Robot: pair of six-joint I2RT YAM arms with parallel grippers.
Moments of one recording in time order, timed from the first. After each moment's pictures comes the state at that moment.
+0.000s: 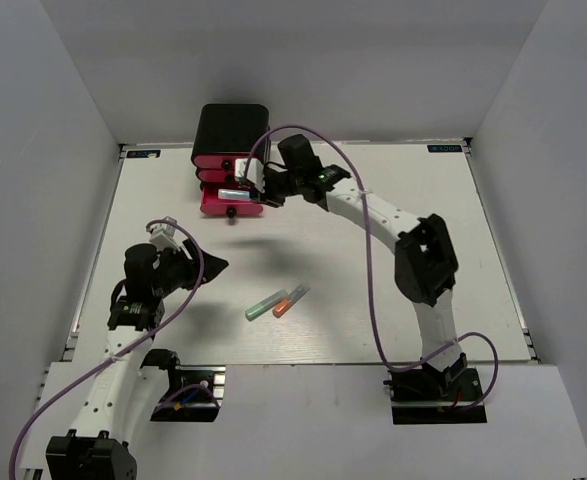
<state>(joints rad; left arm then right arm) -0.05 0.68 0.45 -0.22 0.50 -0.59 0.73 2.02 1.80 -0.37 -0.56 -0.83</state>
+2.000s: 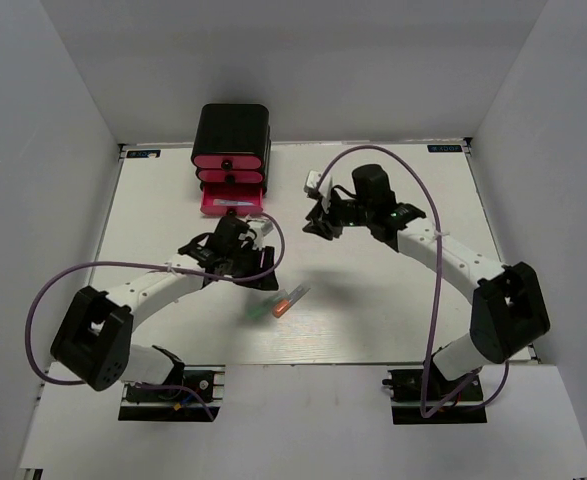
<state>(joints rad) -0.54 1.34 0.77 -0.33 0.35 -0.34 0.57 1.53 1.16 -0.13 -0.65 -0.49</state>
